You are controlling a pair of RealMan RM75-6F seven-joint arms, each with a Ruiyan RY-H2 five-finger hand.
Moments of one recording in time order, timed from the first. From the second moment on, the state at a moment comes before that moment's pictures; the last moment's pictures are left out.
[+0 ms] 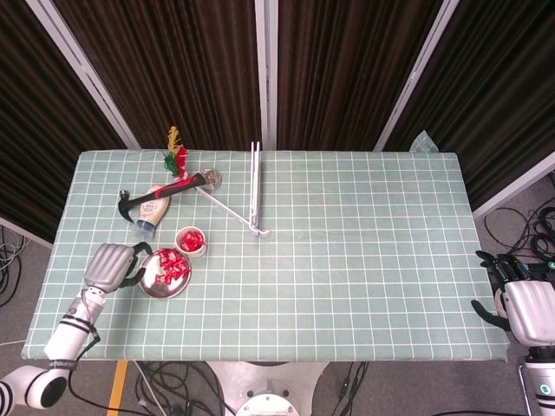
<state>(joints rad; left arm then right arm) -0.47 -1.35 -0.01 -1.43 1.32 1.10 0.04 0.09 -0.99 0.06 -1.70 -1.55 1.49 -0.01</state>
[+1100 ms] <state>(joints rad) -0.48 -1.56 -0.02 -1.19 1.29 0.96 0.06 0.09 -0.98 0.06 -1.71 -1.54 1.49 -0.02</state>
